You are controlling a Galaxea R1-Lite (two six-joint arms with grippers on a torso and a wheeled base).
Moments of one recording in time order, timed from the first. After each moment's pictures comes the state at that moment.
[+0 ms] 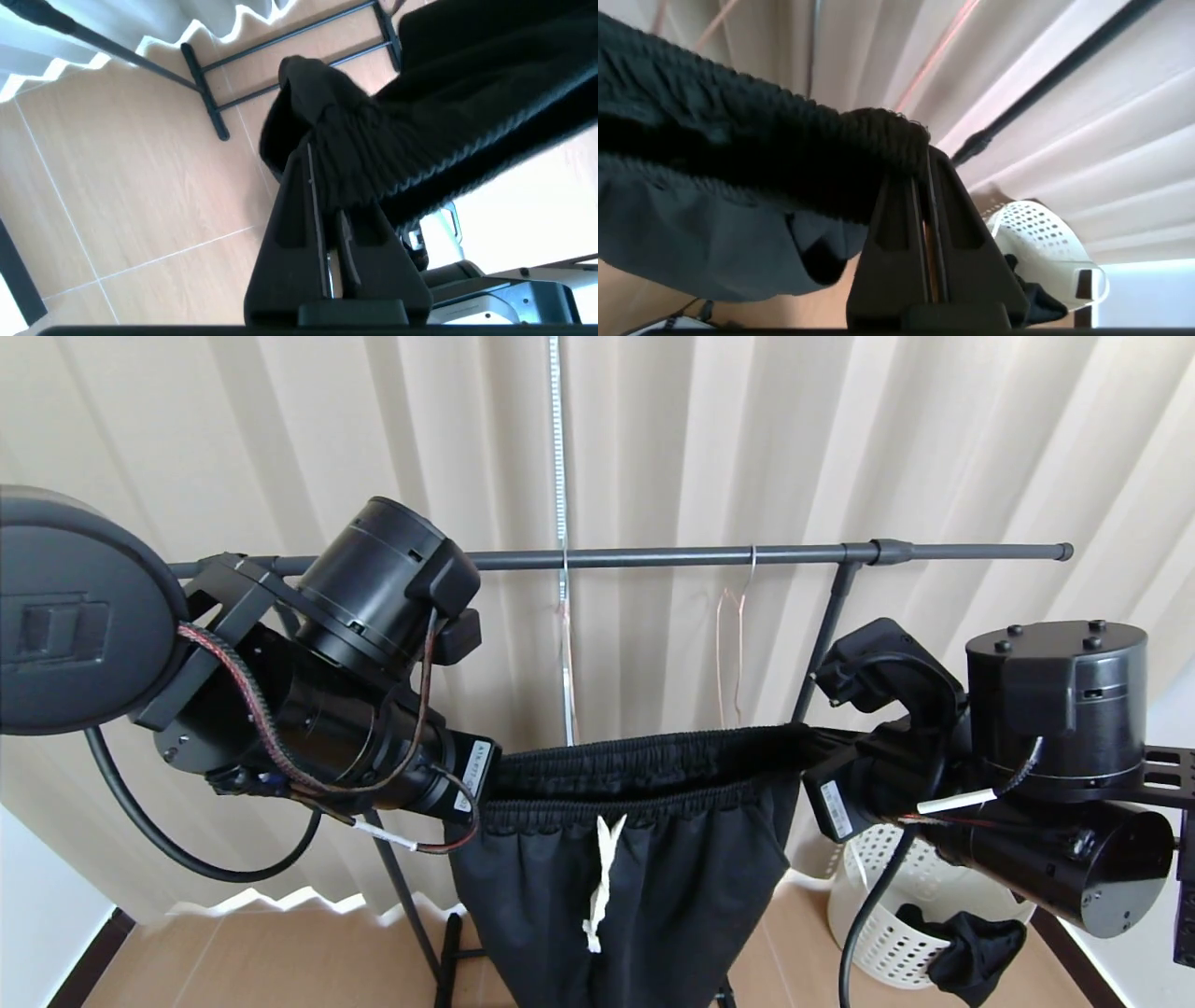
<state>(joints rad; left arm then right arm) -0.67 1.70 -1.43 0.70 0.25 -0.29 0.68 1.56 -0.78 -0.34 -0.47 -0.11</state>
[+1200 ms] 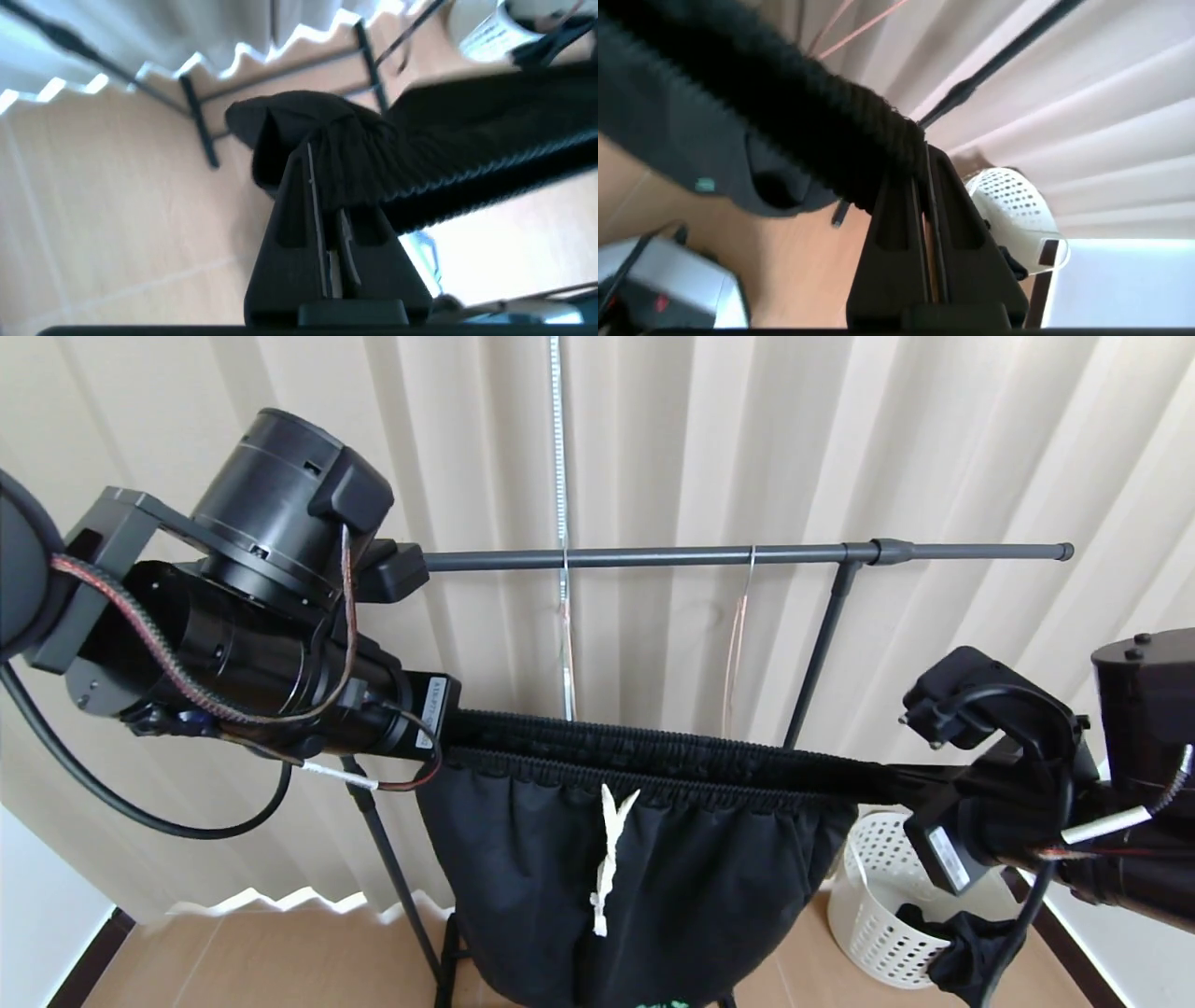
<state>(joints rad) -0.59 1.64 -1.47 0.65 0.22 -0.27 0.59 1.38 -0.75 -0.05 -0.34 -0.21</state>
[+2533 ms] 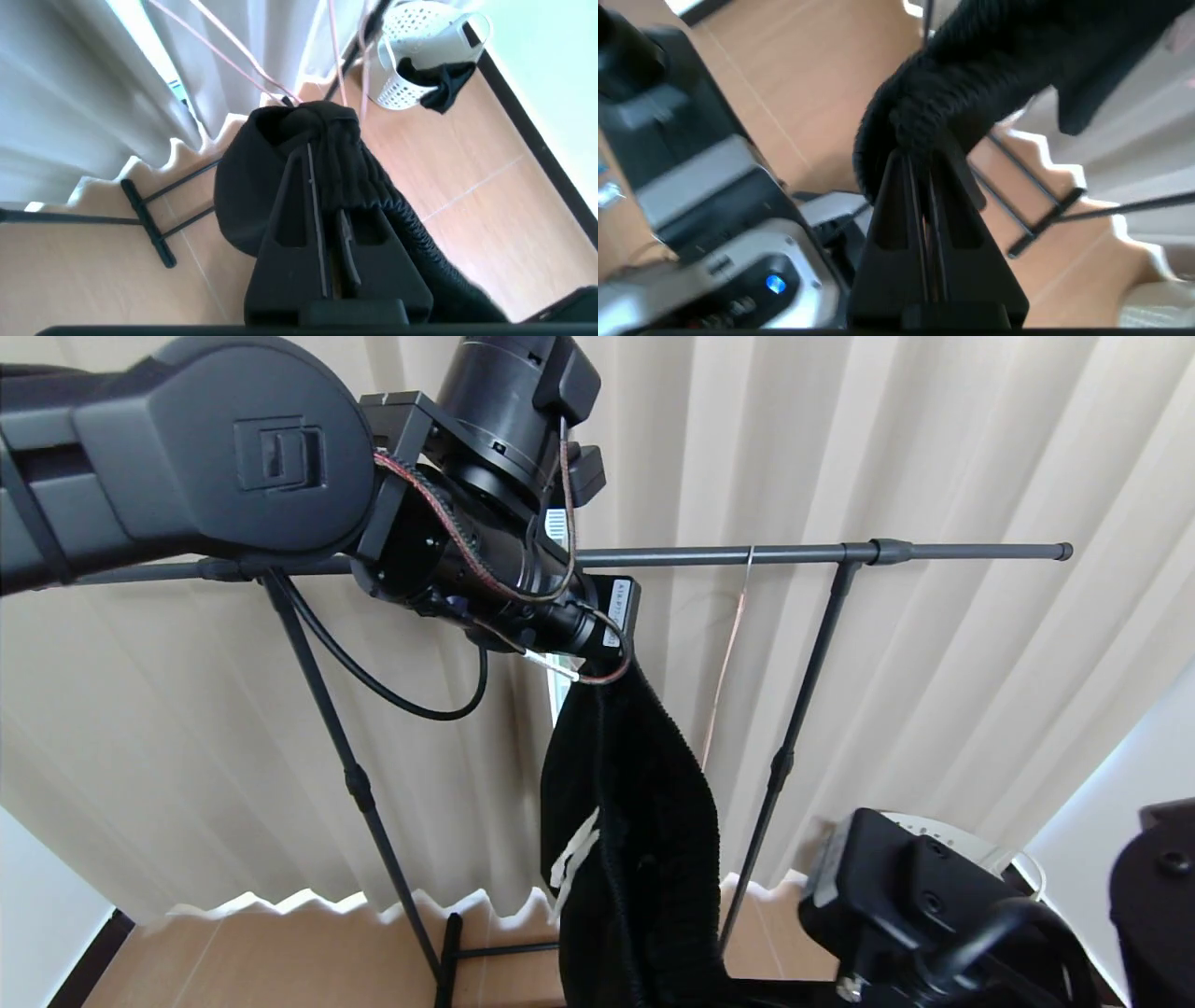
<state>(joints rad) -0.73 1.96 -1.99 0.65 0.15 -0.21 1.19 1.43 -0.81 0.00 -0.22 0.19</state>
